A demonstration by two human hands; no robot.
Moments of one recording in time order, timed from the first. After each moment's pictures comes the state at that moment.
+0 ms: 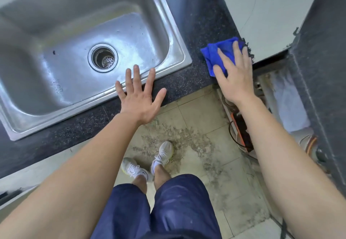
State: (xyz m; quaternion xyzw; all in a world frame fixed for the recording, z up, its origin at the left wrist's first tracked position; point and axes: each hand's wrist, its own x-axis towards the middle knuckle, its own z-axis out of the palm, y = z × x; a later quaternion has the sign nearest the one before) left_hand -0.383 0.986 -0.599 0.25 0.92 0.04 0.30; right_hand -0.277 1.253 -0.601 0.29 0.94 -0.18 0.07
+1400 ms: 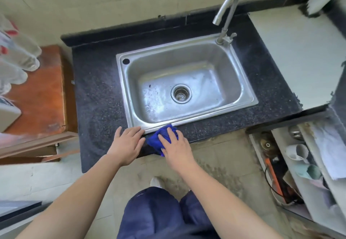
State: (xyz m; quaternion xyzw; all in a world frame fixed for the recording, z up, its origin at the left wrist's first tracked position) left_hand -0.439 0.643 -0.552 0.28 0.92 0.01 0.27; right_hand -0.340 0.828 -0.576 0.03 0.97 -0.11 0.22
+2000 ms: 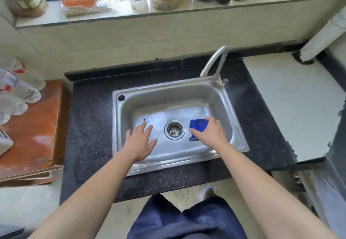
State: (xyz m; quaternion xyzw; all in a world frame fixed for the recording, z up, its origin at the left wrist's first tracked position) left_hand -0.537 0.781 -0.520 0.21 0.94 0.02 0.25; right_hand -0.474 1.046 -0.501 0.32 0.88 -0.32 0.15
